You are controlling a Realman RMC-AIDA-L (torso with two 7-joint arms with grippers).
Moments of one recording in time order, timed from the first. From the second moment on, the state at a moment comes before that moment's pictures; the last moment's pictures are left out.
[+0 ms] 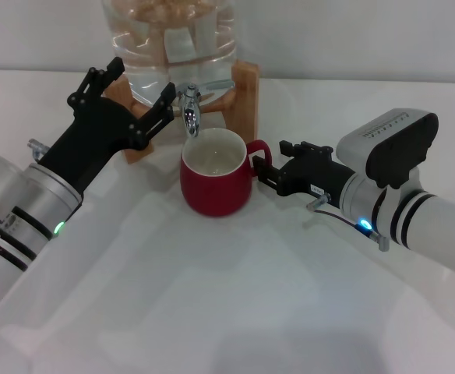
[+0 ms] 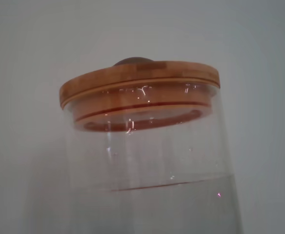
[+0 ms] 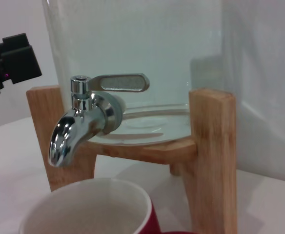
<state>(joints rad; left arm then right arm) -0.45 -2.11 1.63 0.26 -2.93 -1.21 2.82 0.79 2.03 0.44 0.47 -2.24 -0.52 0.32</state>
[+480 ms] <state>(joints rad) -0.44 -2.11 1.59 0.26 -2.93 -1.21 2.82 0.79 2.03 0.44 0.47 -2.24 -0.52 0.32</state>
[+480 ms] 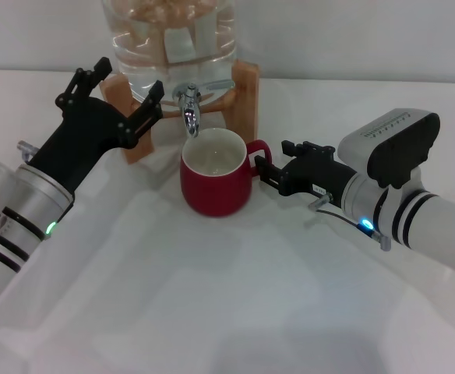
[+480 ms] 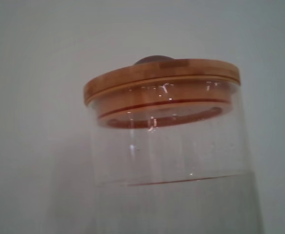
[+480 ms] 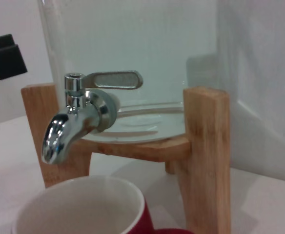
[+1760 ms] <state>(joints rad) -0.39 -2.10 1.53 0.25 -2.93 -1.21 2.83 0.72 2.02 0.44 0.45 -2.24 -0.58 0.32</state>
